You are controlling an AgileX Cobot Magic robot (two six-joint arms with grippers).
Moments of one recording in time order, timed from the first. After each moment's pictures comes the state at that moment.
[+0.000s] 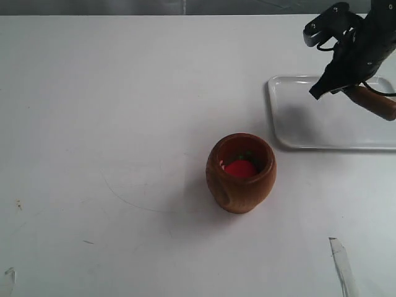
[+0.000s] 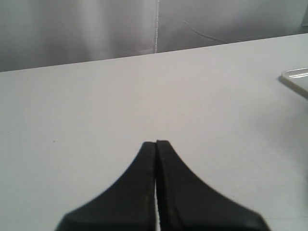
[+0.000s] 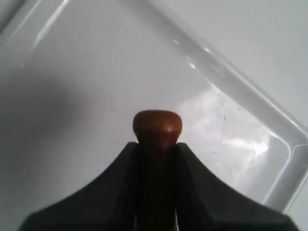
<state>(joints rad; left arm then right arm) 0.02 0.00 0.00 0.07 0.44 0.35 0.28 1.90 -1.22 -0.21 0.65 -0.33</state>
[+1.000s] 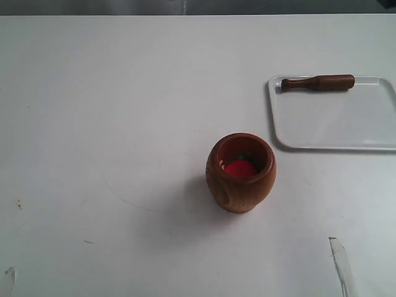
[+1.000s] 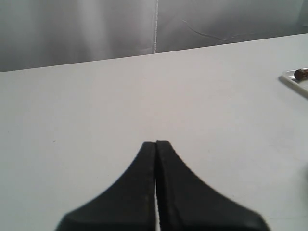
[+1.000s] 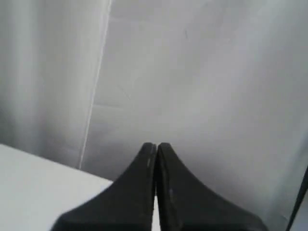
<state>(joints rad) 0.02 0.00 0.00 0.07 0.44 0.35 0.28 1.05 -0.61 -0.12 -0.35 -0.10</state>
